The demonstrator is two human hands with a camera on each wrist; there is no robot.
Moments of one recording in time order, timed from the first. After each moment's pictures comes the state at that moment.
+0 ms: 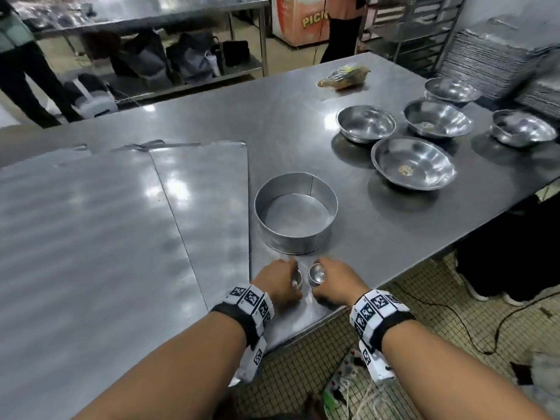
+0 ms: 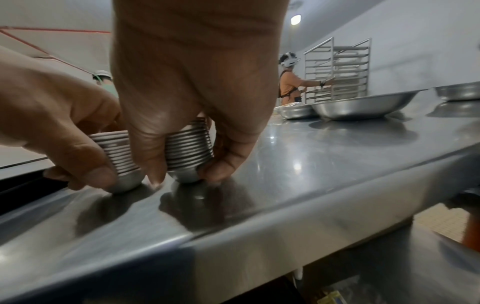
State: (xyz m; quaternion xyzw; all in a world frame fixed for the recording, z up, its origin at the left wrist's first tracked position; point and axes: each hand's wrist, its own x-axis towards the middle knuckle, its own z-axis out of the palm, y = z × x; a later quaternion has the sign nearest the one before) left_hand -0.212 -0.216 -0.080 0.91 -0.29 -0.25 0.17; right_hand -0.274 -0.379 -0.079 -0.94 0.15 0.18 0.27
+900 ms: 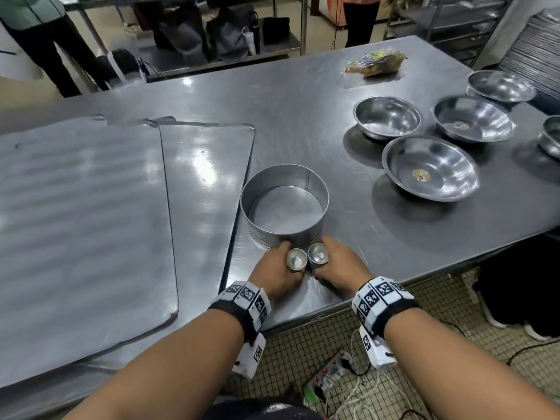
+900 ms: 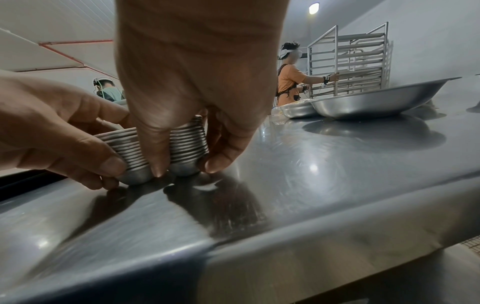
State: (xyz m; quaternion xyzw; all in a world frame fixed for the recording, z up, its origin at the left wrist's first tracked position) left_hand -0.228 -0.278 -0.082 0.90 -0.12 -0.19 0.36; right_hand -0.248 -0.461 -0.089 -0.94 0.06 0.13 0.33
